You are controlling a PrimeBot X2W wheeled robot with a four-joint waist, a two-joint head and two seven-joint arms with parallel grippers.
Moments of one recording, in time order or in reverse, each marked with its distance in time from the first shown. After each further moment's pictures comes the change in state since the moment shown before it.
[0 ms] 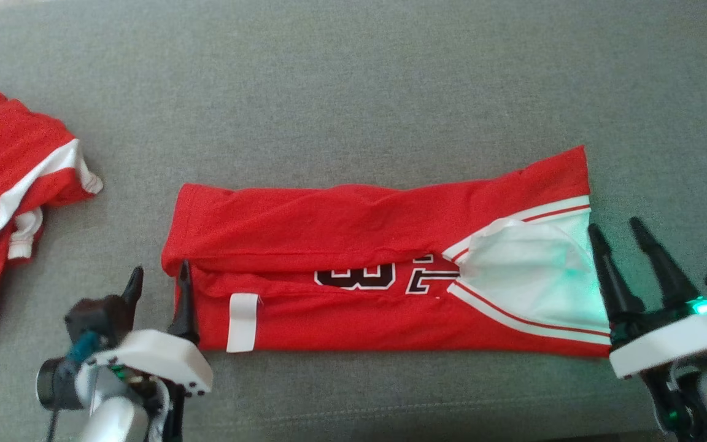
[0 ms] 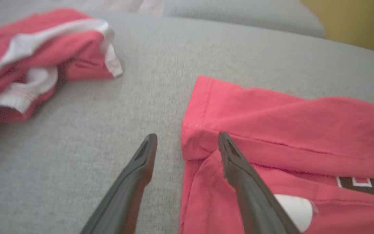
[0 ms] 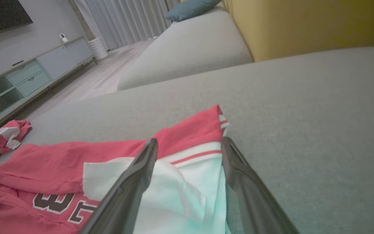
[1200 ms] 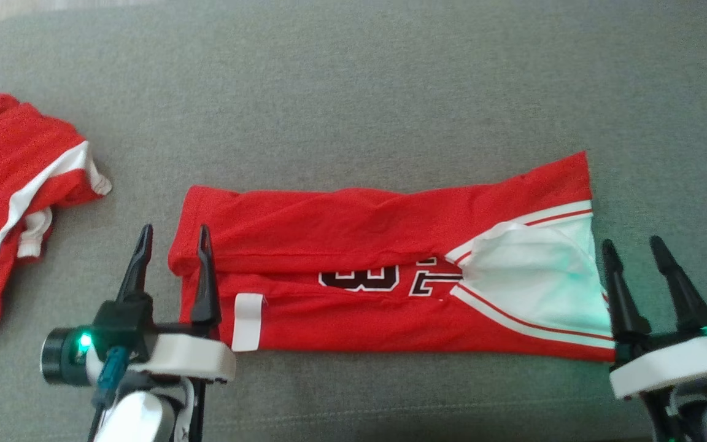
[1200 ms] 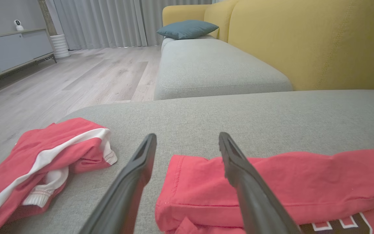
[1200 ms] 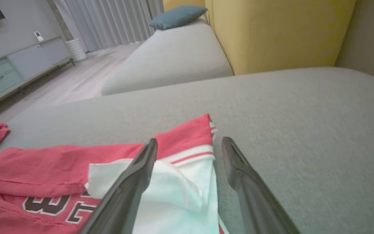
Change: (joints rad) left arm 0.009 0.006 -0.072 -0.183 0.209 0.107 -0.134; right arm 0.151 0.220 -0.234 -0.211 -0.274 0.000 0.118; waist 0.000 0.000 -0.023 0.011
